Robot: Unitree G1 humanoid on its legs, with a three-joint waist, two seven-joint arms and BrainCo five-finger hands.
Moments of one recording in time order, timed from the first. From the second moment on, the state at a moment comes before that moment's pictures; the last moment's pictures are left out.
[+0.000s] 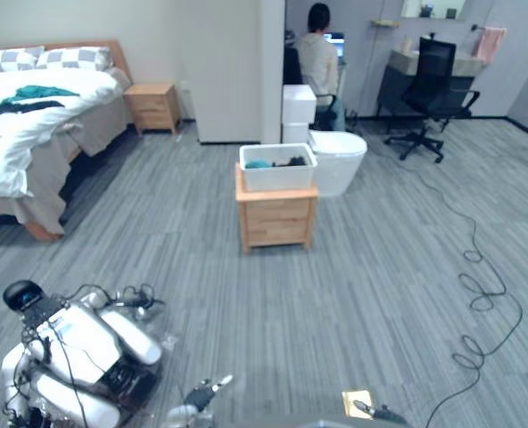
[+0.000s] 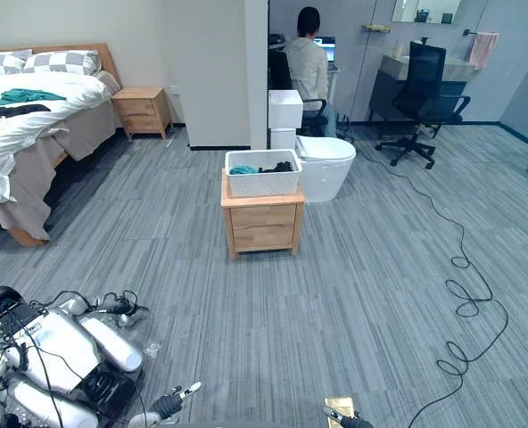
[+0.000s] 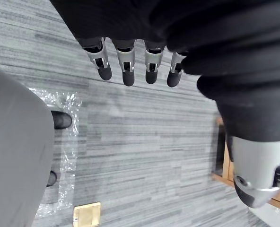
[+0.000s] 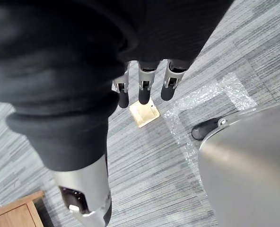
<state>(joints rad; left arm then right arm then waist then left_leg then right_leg) 0.01 0.09 0.01 1.25 -0.16 -0.09 -0.05 0.05 -0.06 -0.42 1.25 0.07 -0.02 0.01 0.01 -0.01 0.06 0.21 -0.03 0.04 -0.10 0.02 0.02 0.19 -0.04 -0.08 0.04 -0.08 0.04</state>
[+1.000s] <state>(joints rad) 0.01 0.08 0.05 1.26 -0.14 -0.09 -0.06 0.10 -0.07 -0.41 1.28 0.07 -0.01 0.03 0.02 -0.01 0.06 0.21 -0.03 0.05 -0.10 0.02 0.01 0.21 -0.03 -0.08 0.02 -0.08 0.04</state>
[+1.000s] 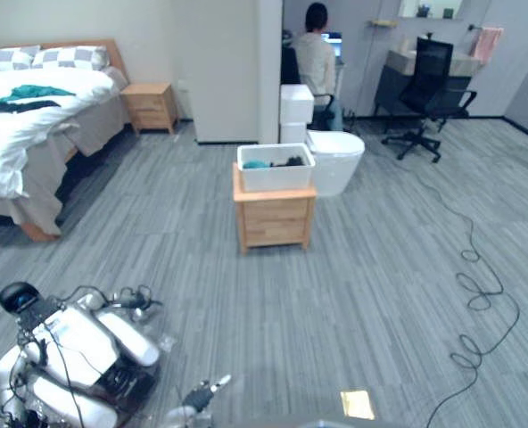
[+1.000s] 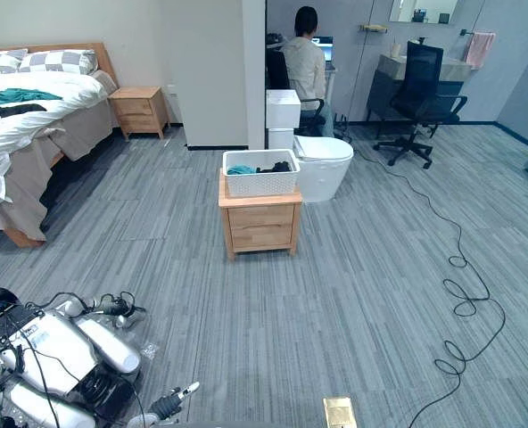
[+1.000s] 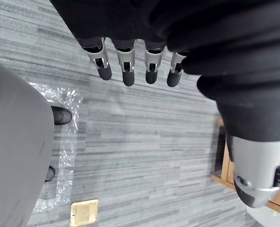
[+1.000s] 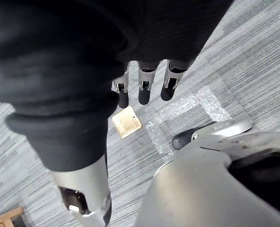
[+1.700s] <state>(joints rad) -0.03 0.09 0.08 1.19 -0.13 -0.06 -0.06 0.10 -0.05 -0.43 1.21 0.17 -0.01 0.03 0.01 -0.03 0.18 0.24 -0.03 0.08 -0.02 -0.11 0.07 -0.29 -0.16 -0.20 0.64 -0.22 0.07</state>
